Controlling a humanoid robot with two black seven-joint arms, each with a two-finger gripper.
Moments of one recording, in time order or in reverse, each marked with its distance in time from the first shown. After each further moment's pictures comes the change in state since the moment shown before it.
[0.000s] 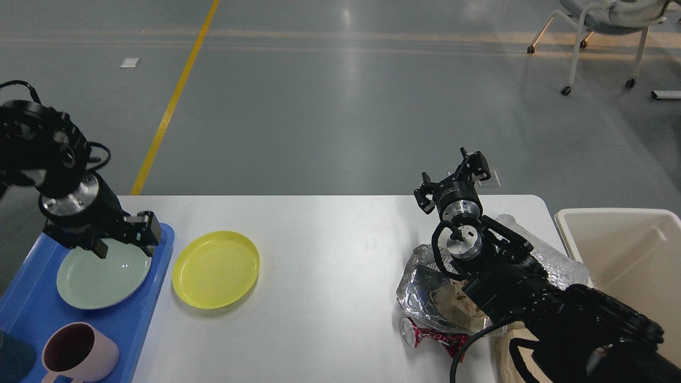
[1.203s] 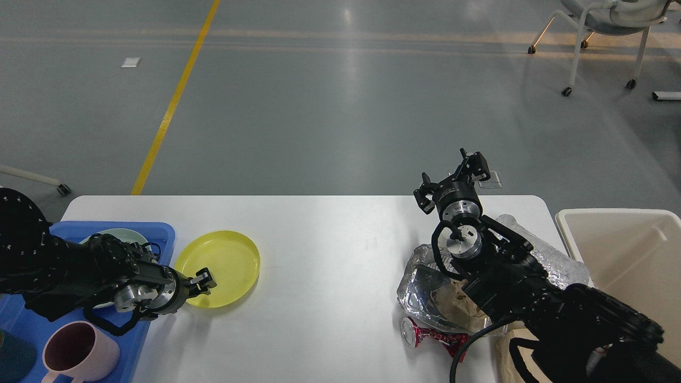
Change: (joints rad) left arm 0.651 -0.264 -0.147 0.279 -0.469 0.624 -0.003; right arm 0.000 0.000 0.000 0.000 0.000 0.000 0.000
